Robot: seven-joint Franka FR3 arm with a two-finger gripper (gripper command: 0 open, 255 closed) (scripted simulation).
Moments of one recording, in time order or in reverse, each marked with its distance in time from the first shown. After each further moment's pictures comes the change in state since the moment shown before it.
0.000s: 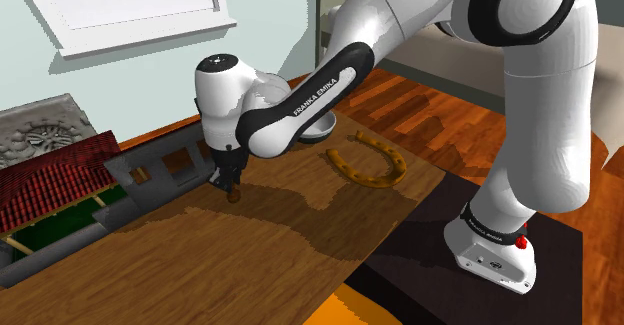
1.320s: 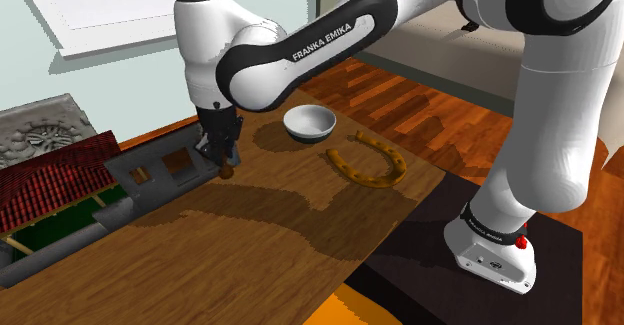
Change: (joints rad) arm -0.028 -0.118 0.046 0.099 0.090 -0.204 -0.065
